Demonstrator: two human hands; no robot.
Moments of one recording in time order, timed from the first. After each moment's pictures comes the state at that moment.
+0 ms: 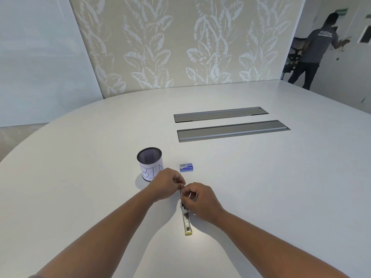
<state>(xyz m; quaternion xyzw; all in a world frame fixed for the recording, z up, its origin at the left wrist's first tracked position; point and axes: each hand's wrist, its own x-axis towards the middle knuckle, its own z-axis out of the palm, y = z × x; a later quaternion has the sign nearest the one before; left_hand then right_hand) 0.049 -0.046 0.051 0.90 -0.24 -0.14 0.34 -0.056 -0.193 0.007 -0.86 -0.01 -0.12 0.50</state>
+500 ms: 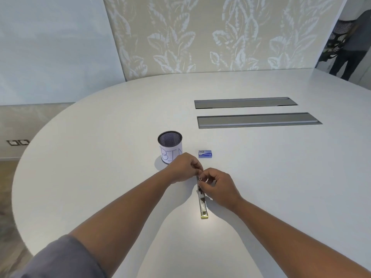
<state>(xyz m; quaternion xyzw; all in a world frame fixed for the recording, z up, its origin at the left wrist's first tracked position) 0.048 -0.038 0.056 0.89 -0.26 -0.15 0.34 -0.052 -0.194 0.008 -0.85 0.00 -0.10 0.52</state>
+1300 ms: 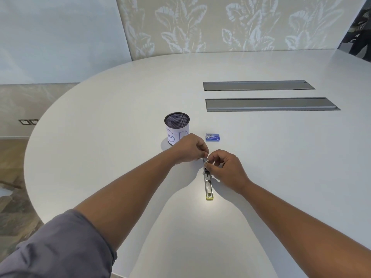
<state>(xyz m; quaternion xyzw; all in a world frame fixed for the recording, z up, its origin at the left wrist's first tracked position) 0.047 -0.036 0.063 0.88 -0.23 -0.19 0.37 -0.047 -0.199 0.007 -0.84 -0.01 -0.09 0.54</state>
